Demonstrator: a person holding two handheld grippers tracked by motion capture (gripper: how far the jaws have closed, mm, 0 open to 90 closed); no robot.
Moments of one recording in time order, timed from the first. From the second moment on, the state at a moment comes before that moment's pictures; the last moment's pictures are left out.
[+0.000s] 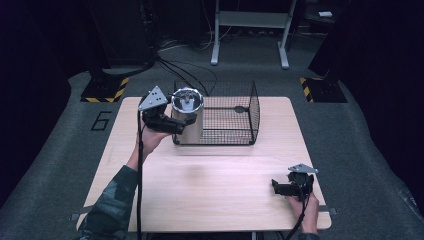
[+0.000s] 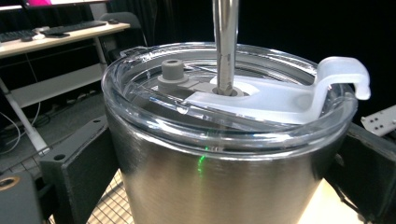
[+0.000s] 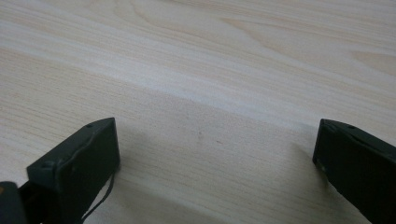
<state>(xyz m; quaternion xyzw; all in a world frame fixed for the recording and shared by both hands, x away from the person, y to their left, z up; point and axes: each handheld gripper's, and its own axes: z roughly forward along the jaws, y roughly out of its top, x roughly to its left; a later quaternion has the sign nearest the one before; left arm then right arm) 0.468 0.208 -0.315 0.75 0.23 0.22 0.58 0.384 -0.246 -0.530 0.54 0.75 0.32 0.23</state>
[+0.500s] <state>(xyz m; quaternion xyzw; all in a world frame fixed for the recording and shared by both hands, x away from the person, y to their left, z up) 0.498 0.193 -0.307 0.75 0.24 0.24 0.57 0.384 -0.246 -0.530 0.53 0.75 0.32 0.23</state>
